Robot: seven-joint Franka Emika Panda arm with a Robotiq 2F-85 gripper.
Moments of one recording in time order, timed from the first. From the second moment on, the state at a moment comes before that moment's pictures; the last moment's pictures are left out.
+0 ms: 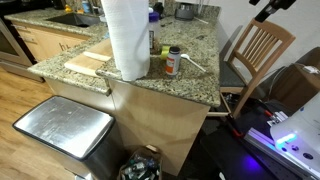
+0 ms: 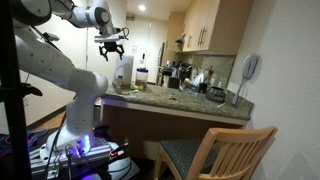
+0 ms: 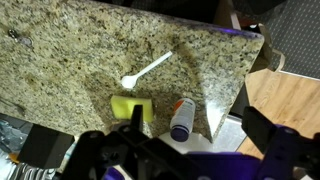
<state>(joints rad) 0.51 -1.02 0.19 -2.62 -0.01 1.97 -0.30</state>
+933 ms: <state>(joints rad) 0.51 -0.73 0.21 -2.59 0.04 2.23 -0.26</state>
